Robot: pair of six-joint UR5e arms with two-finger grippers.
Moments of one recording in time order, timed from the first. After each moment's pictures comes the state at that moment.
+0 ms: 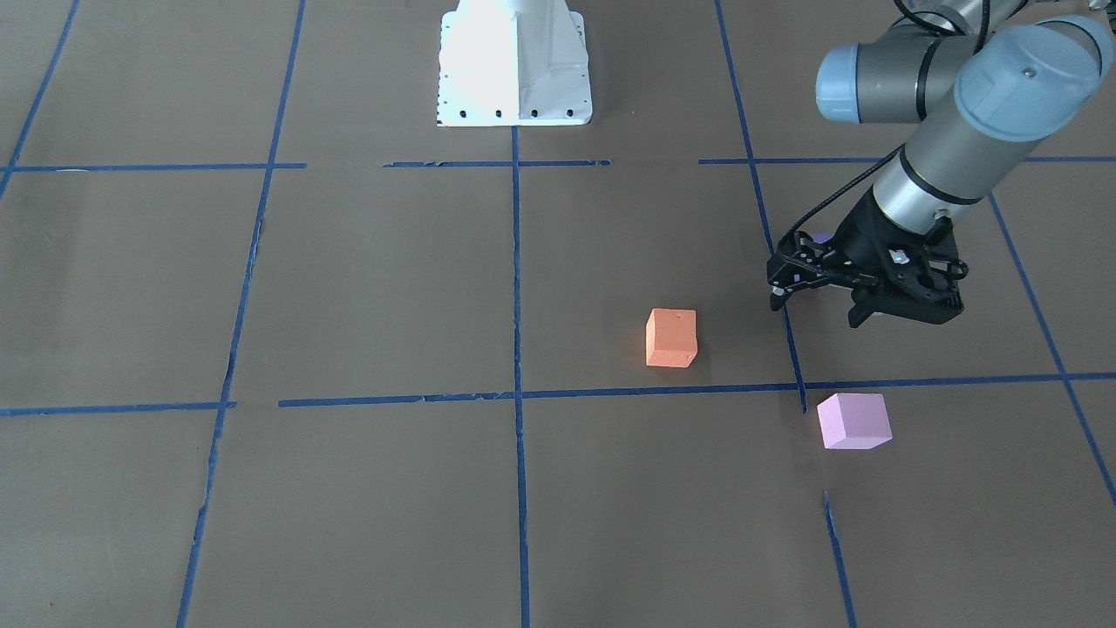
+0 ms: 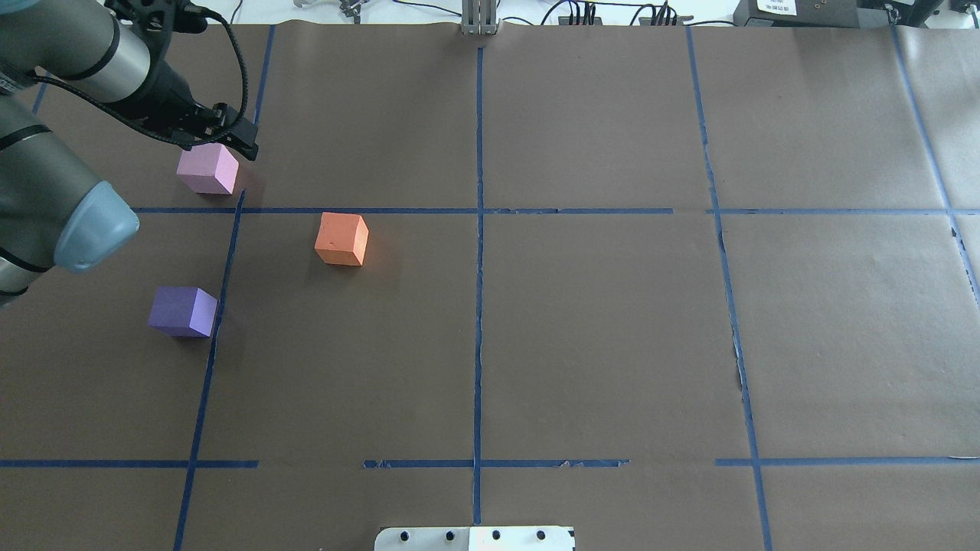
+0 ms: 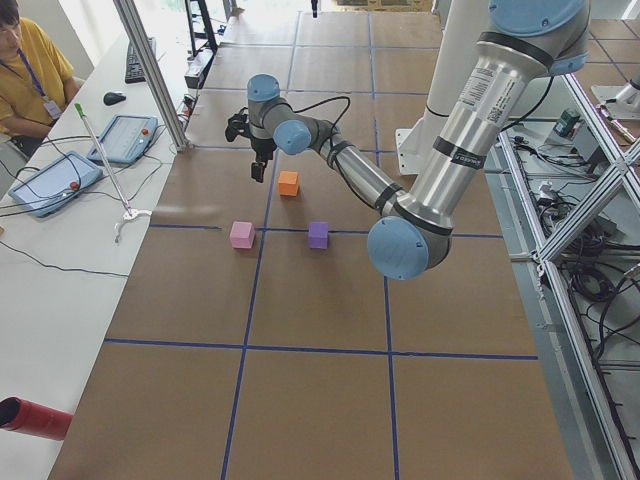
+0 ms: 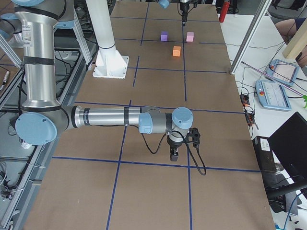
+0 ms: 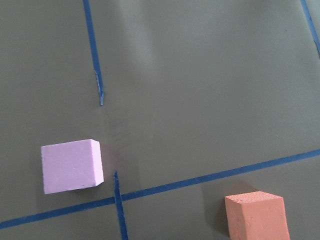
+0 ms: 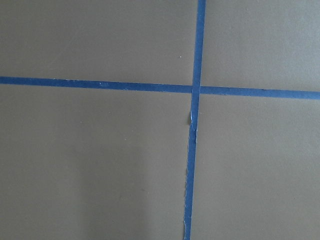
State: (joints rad) left arm -0.97 -2.04 -1.76 -1.67 -2.18 -0.69; right arm 1.48 -1.59 1.63 -1.57 2.36 0.05
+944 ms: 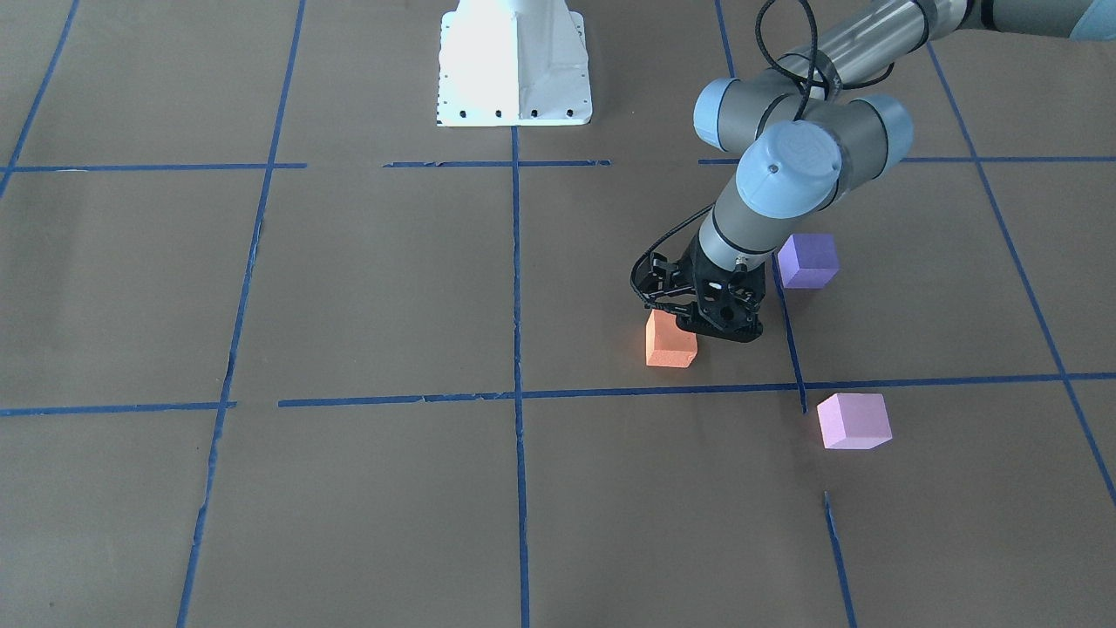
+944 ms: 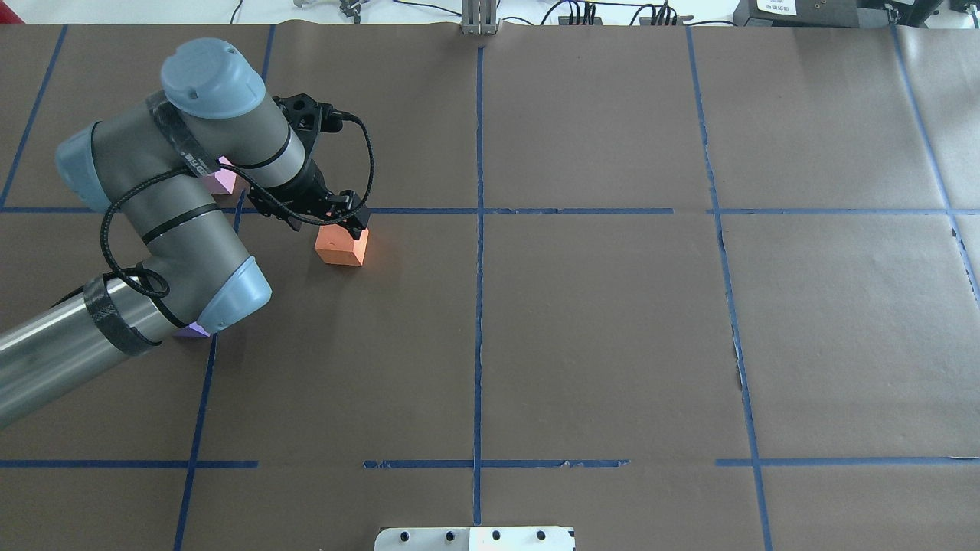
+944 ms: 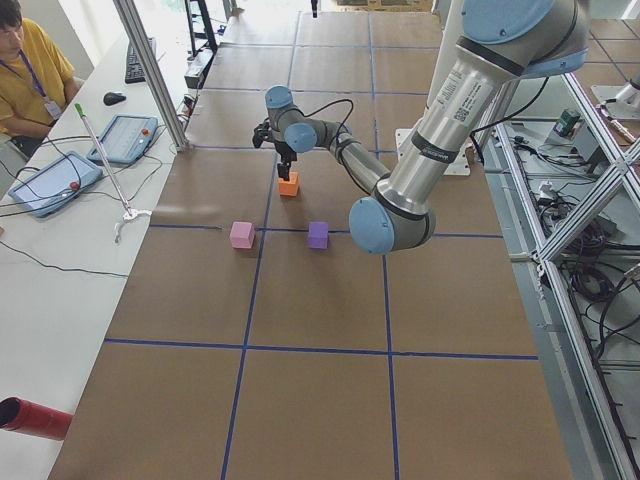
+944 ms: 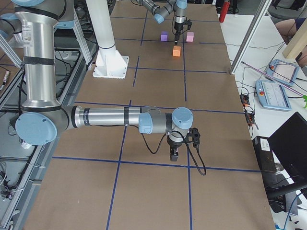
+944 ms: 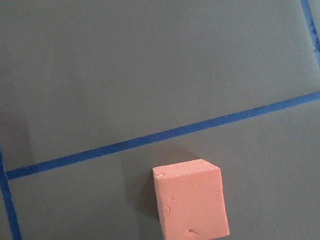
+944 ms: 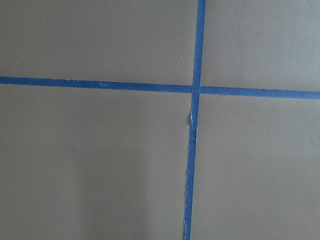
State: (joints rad) left arm -0.76 -2.17 -1.56 -1.69 -2.14 -0.83; right arm 1.48 -1.59 1.63 -1.57 2.36 0.05
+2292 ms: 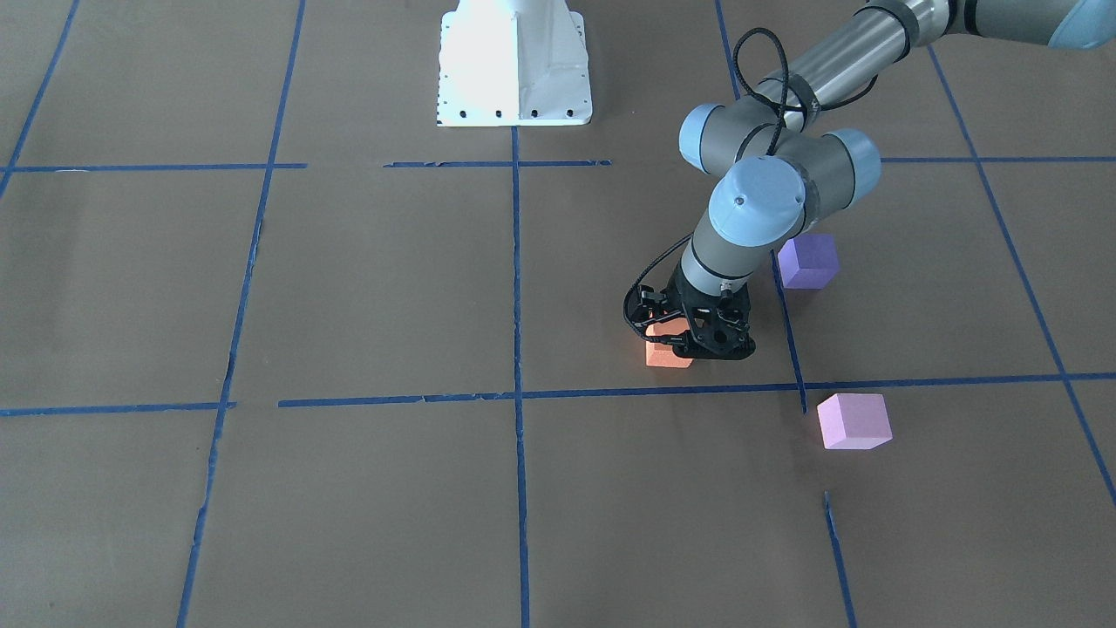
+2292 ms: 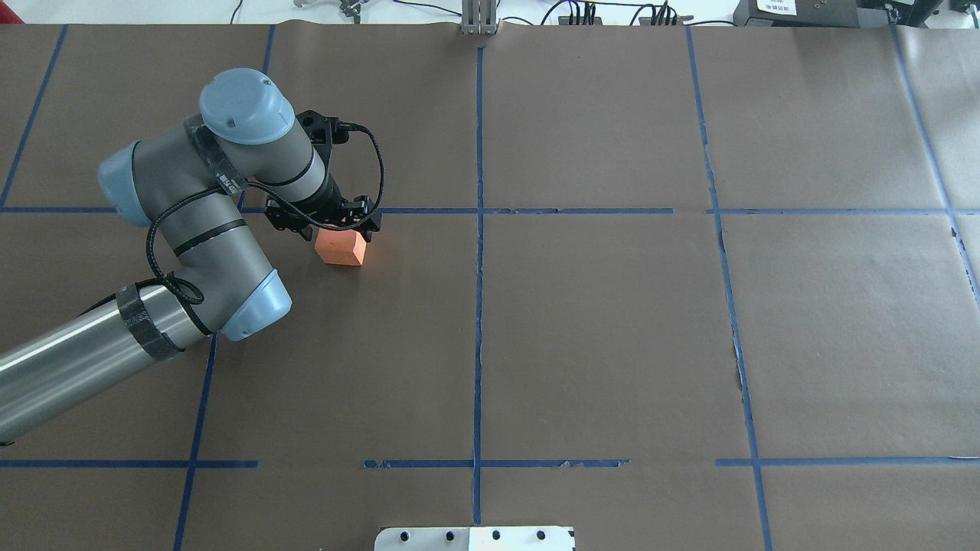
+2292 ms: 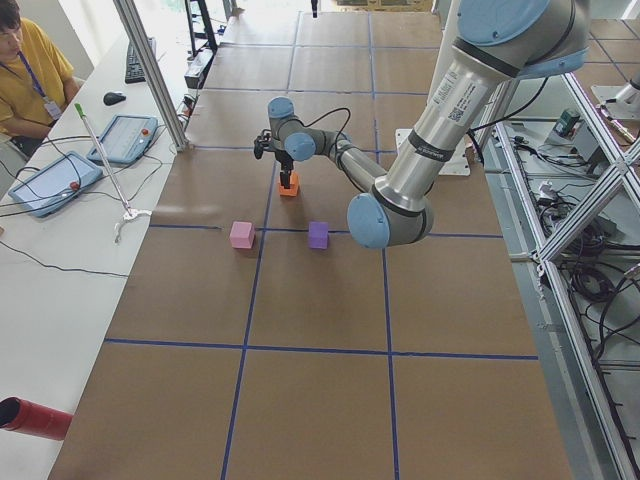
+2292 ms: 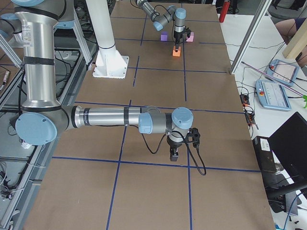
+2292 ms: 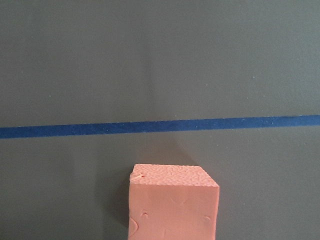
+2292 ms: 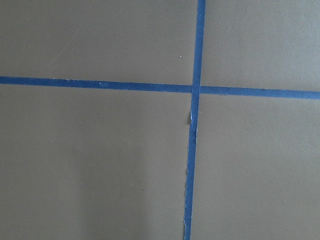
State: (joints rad) left arm -0.73 -2.19 -1.46 -1.79 -2.07 -1.00; right arm 1.48 -1.59 1.63 -1.57 2.36 0.05
